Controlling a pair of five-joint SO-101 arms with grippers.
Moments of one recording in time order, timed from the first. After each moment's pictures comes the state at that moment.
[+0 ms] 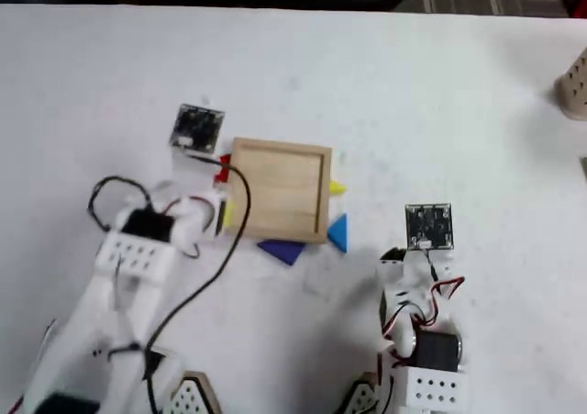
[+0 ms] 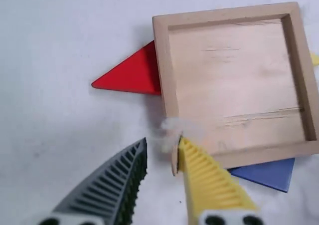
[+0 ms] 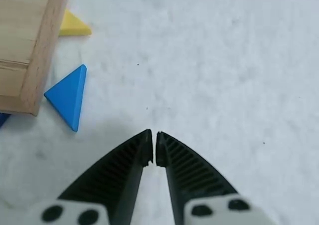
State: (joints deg) left arm 5.9 -33.8 55.1 45.7 4.4; right arm 3.5 -102.1 96.4 60.6 10.9
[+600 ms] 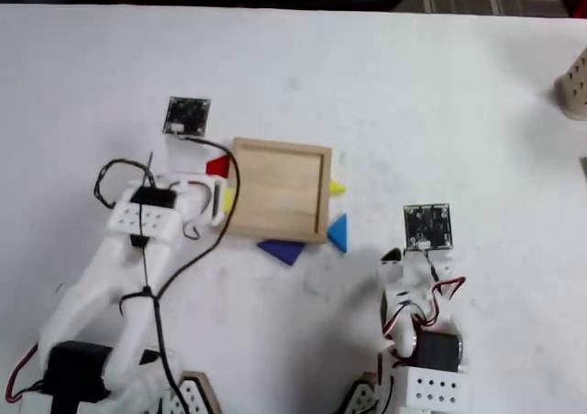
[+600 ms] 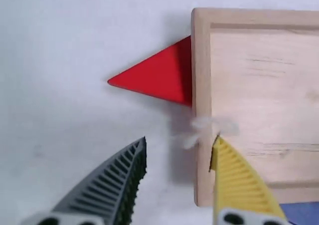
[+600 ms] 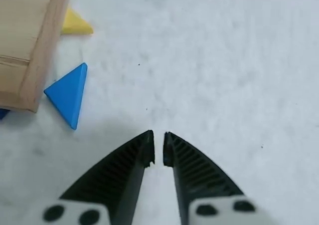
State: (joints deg) left arm 1.2 -17.5 49.9 39.0 7.8; right arm 4.0 -102.1 96.4 60.6 14.3
